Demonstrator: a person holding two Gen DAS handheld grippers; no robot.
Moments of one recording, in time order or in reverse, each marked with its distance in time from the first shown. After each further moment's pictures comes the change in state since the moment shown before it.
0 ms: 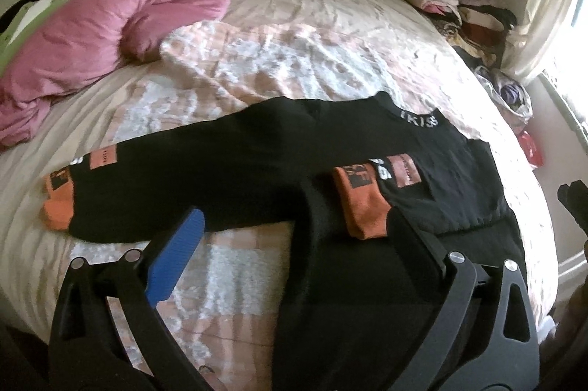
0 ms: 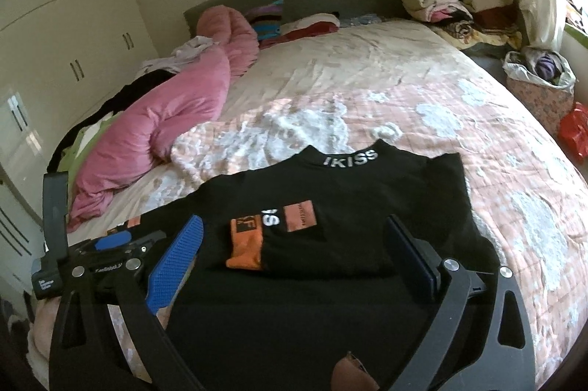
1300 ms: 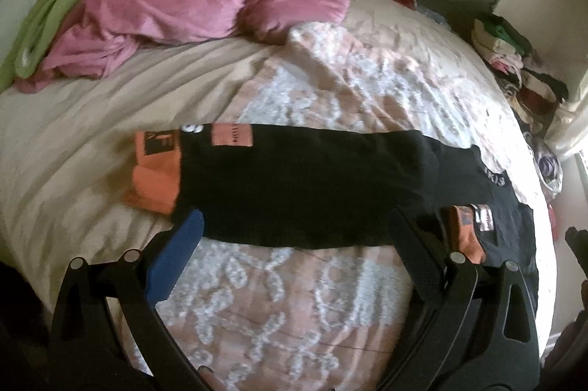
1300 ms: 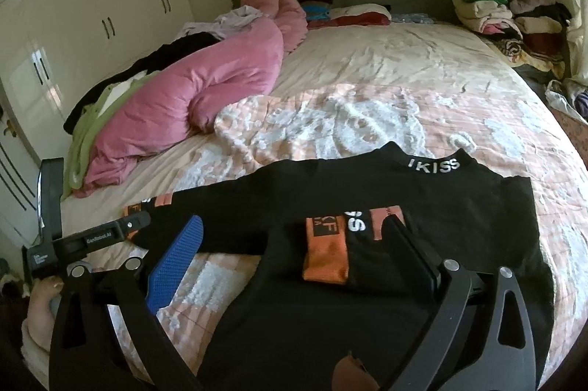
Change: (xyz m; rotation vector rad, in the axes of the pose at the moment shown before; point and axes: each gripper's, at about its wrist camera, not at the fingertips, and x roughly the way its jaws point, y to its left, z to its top) left arm -0.012 0.146 -0.010 -0.278 -0.025 0.121; right arm 0.059 0.096 -0.002 -0.146 0.074 0.082
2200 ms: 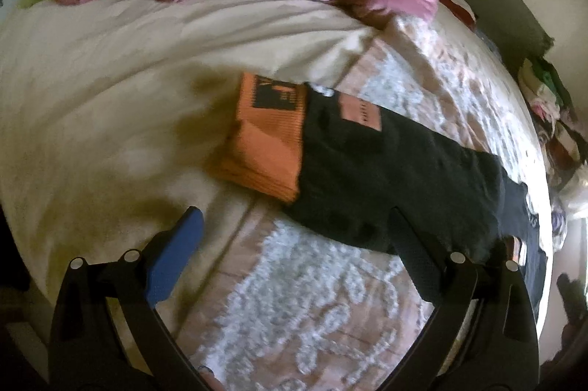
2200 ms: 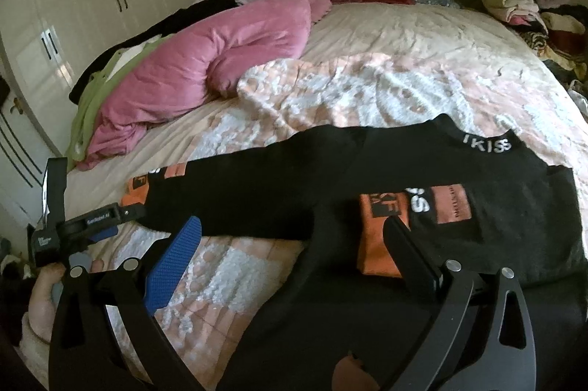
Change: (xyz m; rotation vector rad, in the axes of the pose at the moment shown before) left arm 0.038 0.102 -0.014 -0.242 0.071 0.057; right arm 0.061 0.042 -0.023 -0.040 0.097 0.055
